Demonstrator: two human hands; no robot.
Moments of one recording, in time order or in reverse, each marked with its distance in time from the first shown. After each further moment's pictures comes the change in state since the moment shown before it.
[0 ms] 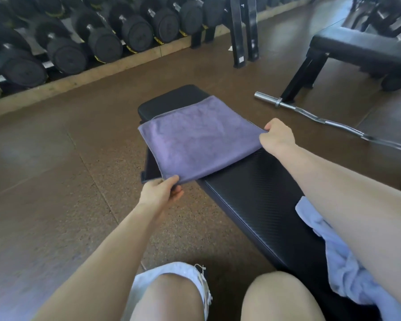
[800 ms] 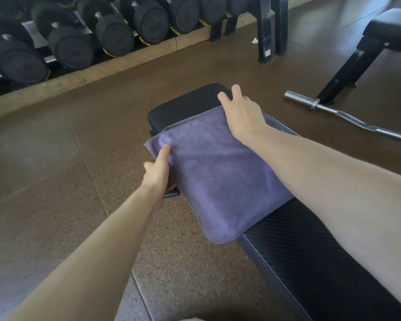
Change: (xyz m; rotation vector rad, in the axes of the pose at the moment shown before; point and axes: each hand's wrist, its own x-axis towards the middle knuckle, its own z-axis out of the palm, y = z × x) left_hand 0.168 0.068 0.005 0.131 0.077 0.029; right_hand 0.110 -0.149 0.133 -0.553 0.108 -0.687
